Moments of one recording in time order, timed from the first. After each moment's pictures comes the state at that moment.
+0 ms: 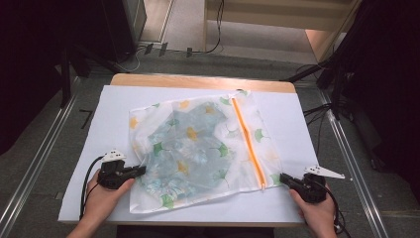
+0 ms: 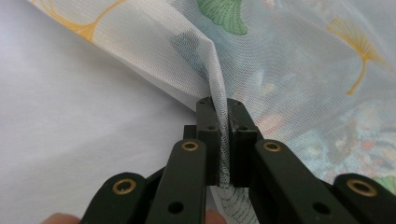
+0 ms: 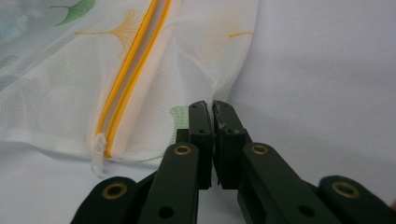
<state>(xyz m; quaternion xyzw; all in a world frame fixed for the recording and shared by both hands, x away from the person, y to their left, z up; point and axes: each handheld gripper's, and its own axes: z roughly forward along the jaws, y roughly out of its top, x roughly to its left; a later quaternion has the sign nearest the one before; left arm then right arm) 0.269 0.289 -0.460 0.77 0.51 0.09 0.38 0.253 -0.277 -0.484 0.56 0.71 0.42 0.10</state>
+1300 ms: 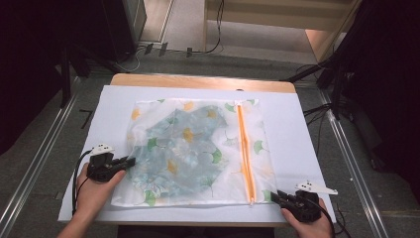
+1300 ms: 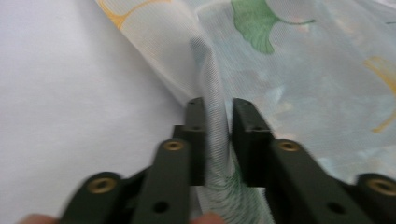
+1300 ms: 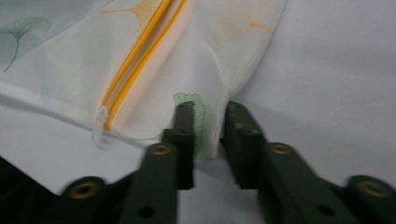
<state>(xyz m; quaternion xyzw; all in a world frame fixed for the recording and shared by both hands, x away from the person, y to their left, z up) 0.277 0.314 -0.452 0.74 0.54 0.16 0.37 0.209 -0.249 -0.478 0.55 0.73 0.40 0.08</state>
